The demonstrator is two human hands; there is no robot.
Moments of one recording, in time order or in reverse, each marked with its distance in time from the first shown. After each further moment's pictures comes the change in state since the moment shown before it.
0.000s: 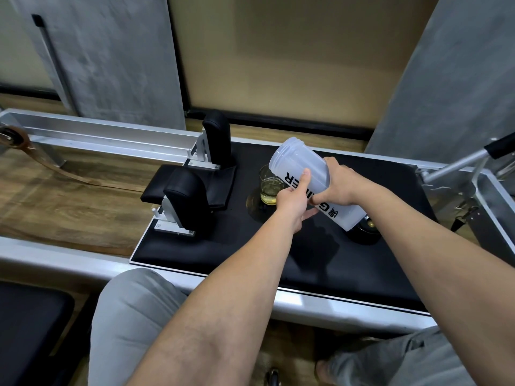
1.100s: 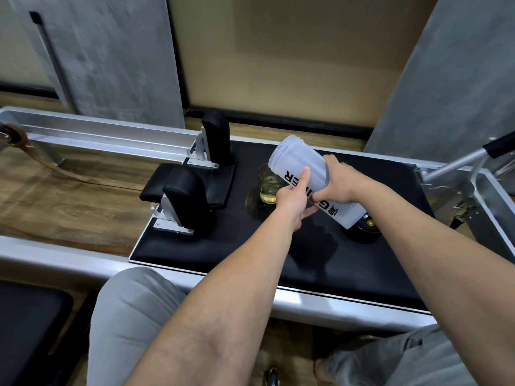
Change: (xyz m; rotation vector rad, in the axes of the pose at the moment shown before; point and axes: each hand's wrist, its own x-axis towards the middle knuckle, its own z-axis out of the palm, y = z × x) left_hand -0.002 0.001 0.000 0.009 -0.007 0.007; right_hand -0.001 -0.001 -0.003 -0.021 0.001 0.004
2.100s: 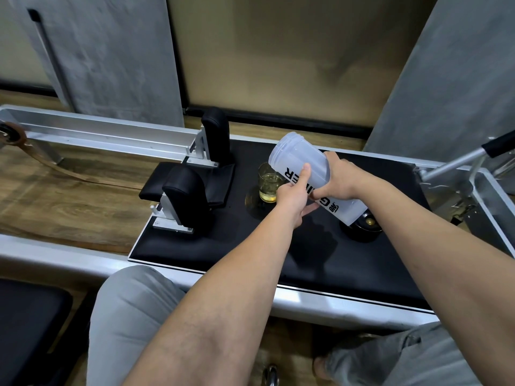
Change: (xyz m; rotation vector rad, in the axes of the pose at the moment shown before) left_hand -0.003 0.005 0.002 -0.028 0.003 -0.018; right_hand 0.000 -0.001 -0.005 -0.012 0.000 -0.006
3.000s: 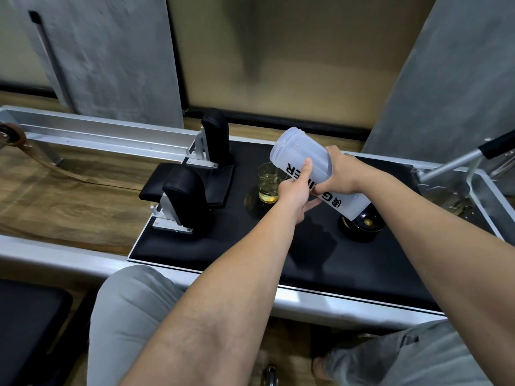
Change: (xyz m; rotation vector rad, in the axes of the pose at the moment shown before) left_hand -0.004 0.009 0.009 -0.043 -0.027 0.011; right_hand -0.002 0.000 -0.015 0.002 0.033 -0.035
